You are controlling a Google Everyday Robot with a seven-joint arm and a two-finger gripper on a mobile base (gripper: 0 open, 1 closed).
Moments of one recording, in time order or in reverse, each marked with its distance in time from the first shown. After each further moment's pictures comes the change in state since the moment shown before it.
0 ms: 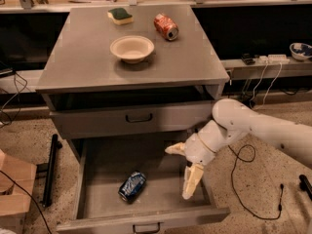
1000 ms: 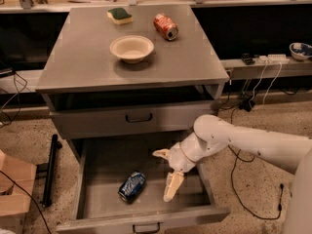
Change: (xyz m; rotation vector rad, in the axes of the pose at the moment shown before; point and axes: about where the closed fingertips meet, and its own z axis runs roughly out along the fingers) arm 0.010 -0.050 0.080 0.092 0.001 -0.038
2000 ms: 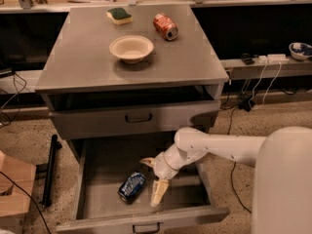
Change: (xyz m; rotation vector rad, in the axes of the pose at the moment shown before) arm 0.020 -0.029 0.083 0.000 0.026 -0.094
